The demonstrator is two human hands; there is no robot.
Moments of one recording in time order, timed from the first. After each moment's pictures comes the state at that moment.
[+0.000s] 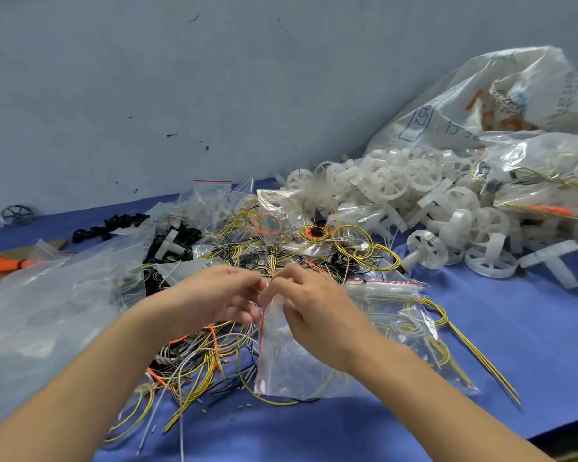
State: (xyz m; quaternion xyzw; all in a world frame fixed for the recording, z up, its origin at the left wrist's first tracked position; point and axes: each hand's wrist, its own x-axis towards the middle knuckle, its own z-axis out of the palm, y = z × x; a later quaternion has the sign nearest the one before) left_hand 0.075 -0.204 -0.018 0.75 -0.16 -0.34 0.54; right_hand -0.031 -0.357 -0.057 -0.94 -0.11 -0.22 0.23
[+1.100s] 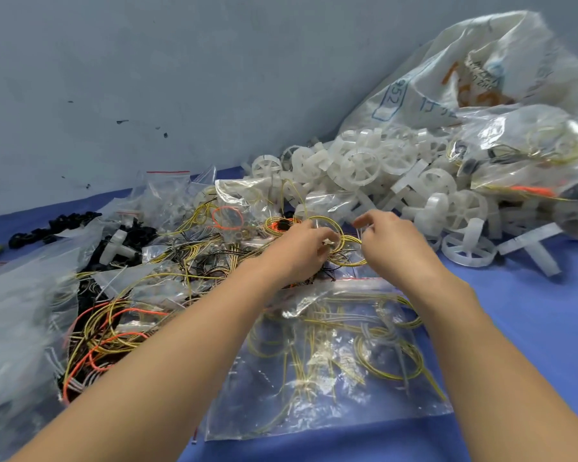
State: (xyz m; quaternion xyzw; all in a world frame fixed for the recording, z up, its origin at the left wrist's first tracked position) left_hand 0.115 -0.385 -0.062 0.87 -0.48 -0.02 0.10; right_hand -0.016 -0.490 -0.034 -0.91 0.28 -0.16 0.27
